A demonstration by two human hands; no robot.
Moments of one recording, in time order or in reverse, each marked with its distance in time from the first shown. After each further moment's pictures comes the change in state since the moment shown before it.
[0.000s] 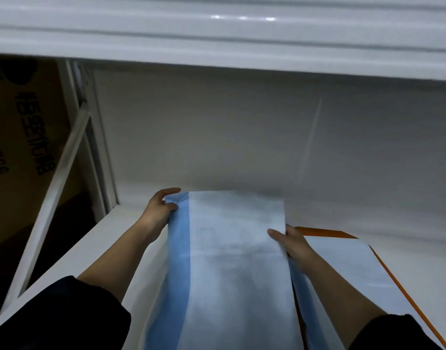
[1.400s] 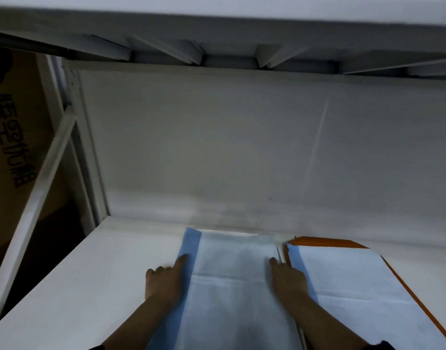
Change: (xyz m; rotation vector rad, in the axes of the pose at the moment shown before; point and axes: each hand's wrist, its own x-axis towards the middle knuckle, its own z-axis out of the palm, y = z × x) left_hand -0.007 -0.128 0.022 1.490 -0.021 0.147; right_hand 0.016 0.053 0.039 -1.484 0.120 -0.056
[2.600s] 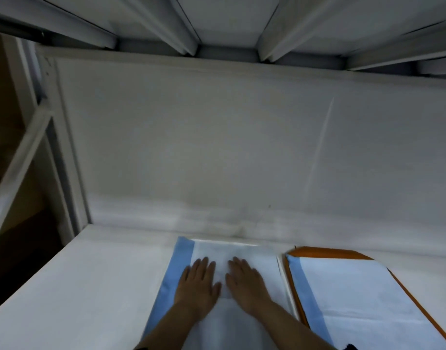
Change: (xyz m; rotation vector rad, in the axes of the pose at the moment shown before) left_hand 0.055 0.065 0.052 -0.124 -0.062 0.231; right_hand 0.049 -0.068 0.027 0.363 -0.125 -0.186
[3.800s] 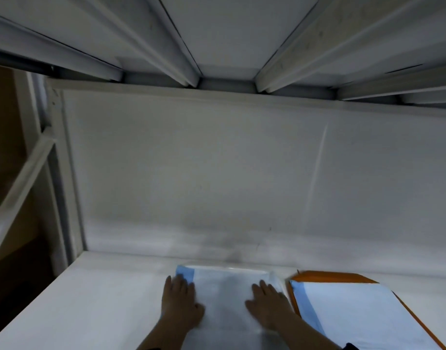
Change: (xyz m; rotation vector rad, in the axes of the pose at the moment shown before) left_hand 0.031 -0.038 -0.019 0.225 -0.070 -0.044; right_hand 0.025 0.046 -0.019 -0.232 -0.114 0.137
